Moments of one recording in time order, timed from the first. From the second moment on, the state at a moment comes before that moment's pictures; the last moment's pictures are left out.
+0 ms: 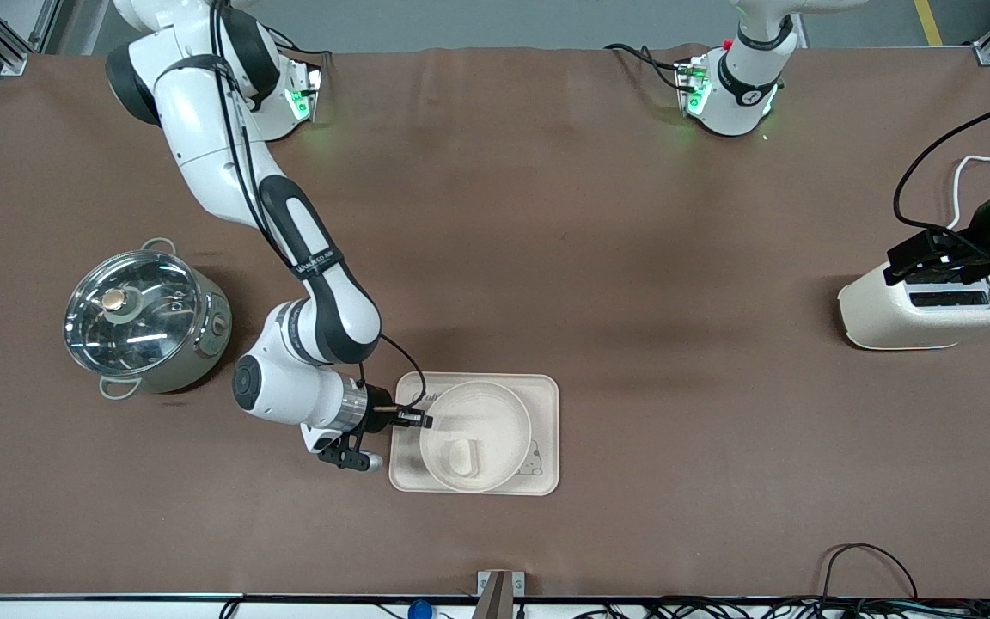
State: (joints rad) left arm -0.04 0.12 0.02 -1.50 -0.02 1.63 -0.02; right arm 0.40 0.98 -0.02 -1.21 0.75 2.31 0.11
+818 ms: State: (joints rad) left arm -0.04 0.12 0.02 -1.50 -0.02 1.63 -0.02; right arm 0.40 1.00 -0.02 -1.21 0.75 2.31 0.01
